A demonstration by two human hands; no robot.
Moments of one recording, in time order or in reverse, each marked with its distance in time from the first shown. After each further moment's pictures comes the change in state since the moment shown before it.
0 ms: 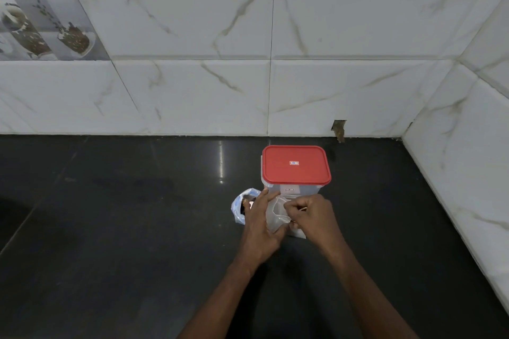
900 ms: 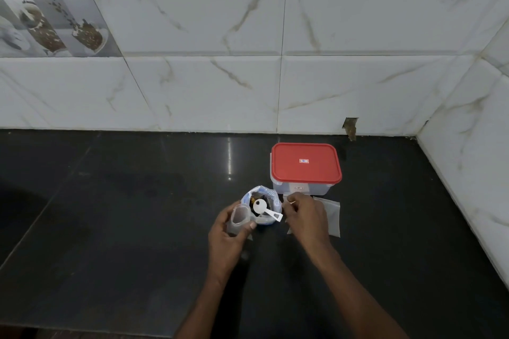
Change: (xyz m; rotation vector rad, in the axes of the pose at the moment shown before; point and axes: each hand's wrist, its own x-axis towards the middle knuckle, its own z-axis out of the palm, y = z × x) left_hand -0.032 -0.031 -0.059 -0.227 0.285 -0.288; right_hand 0.013 0.010 0.046 -0.373 0.111 0.007
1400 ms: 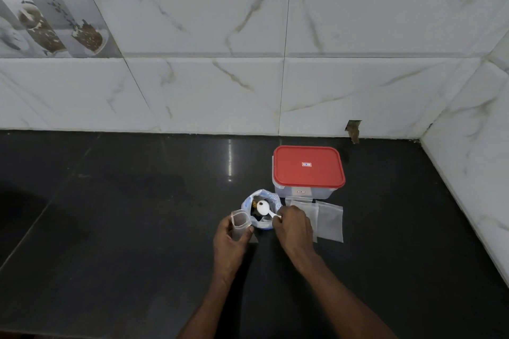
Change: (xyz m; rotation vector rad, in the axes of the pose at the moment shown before) left_hand 0.014 -0.038 0.008 0.033 0.016 -0.166; right_hand 0.010 0.005 0.052 -0.195 -0.052 -0.056
